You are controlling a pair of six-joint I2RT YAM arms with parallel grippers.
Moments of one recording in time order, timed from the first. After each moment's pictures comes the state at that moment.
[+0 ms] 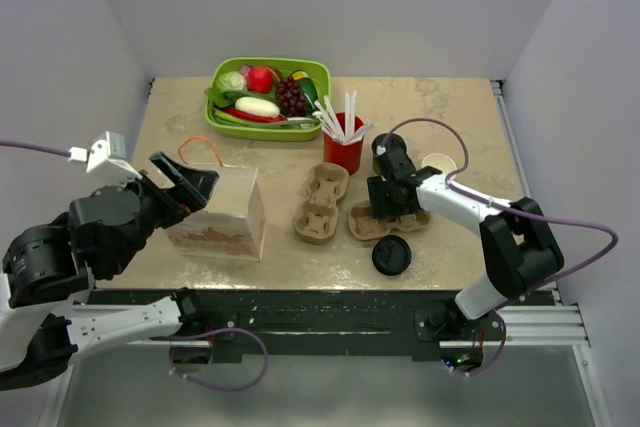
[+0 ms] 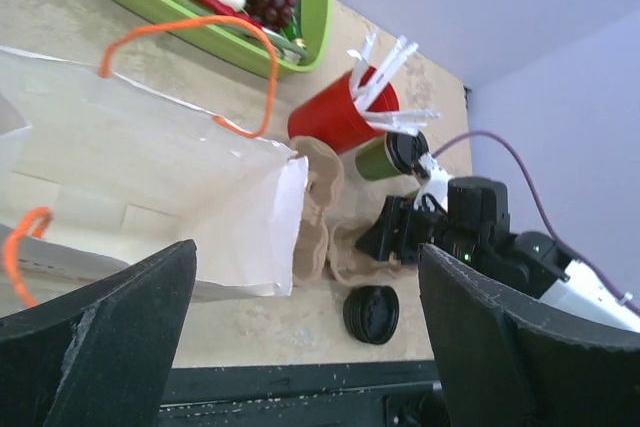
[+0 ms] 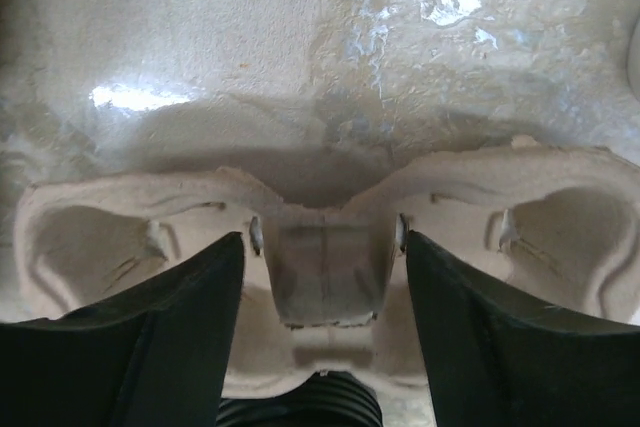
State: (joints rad) left arm -1.04 0.74 1.49 -1.20 -0.75 -1.02; right arm 0.50 1.55 0.92 -0.51 0.15 0.35
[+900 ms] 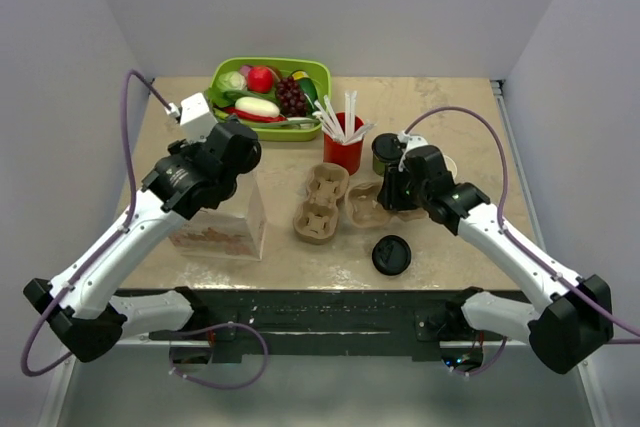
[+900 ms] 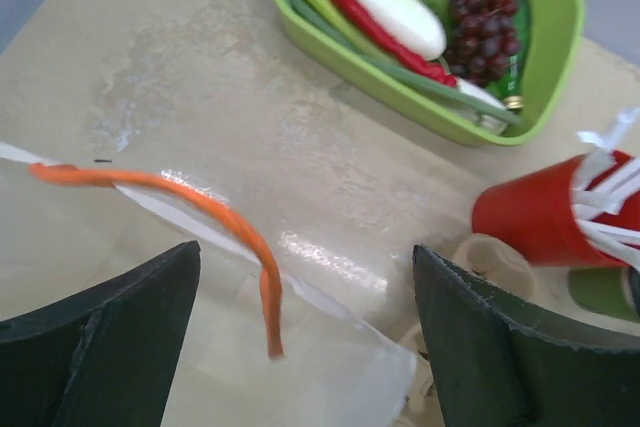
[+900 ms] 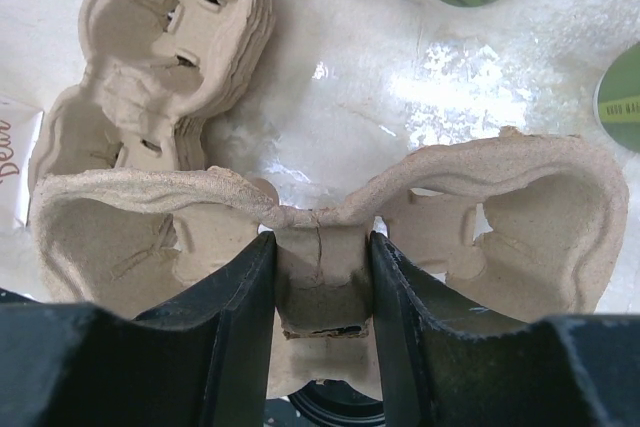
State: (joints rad) left arm -0.76 1.16 1.43 -1.05 -0.90 -0.93; right arm 0.50 1.14 0.88 -0.50 0.04 0.38
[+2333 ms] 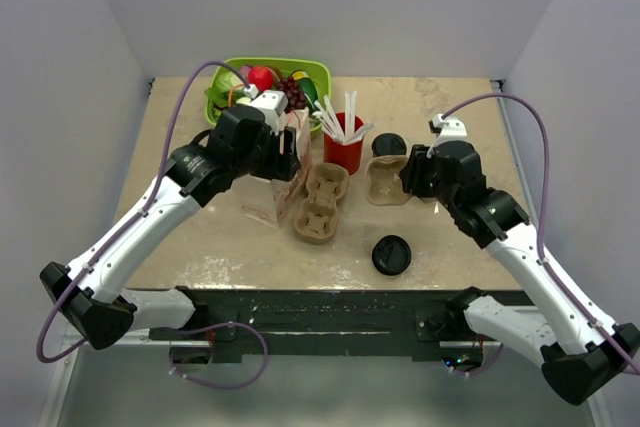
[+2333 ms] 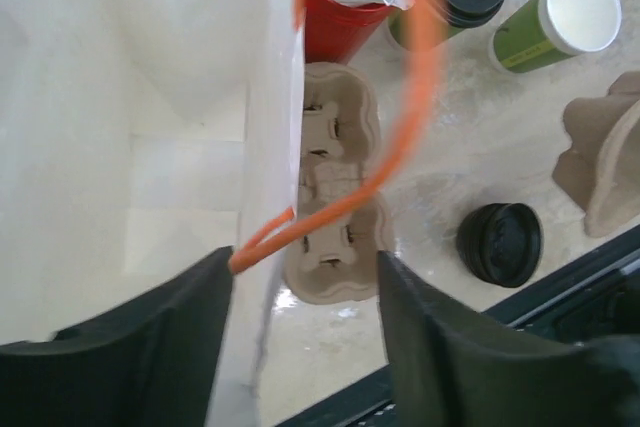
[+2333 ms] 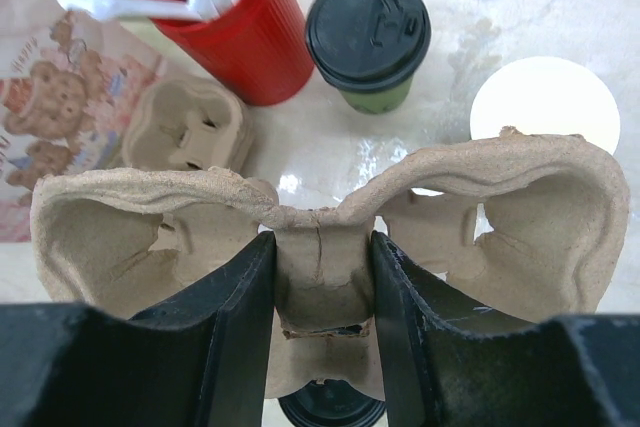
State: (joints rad) left arm -0.65 1.26 1.37 -0.75 -0.07 -0.36; right arm 0.50 0.94 0.99 -0.60 0.25 0.38
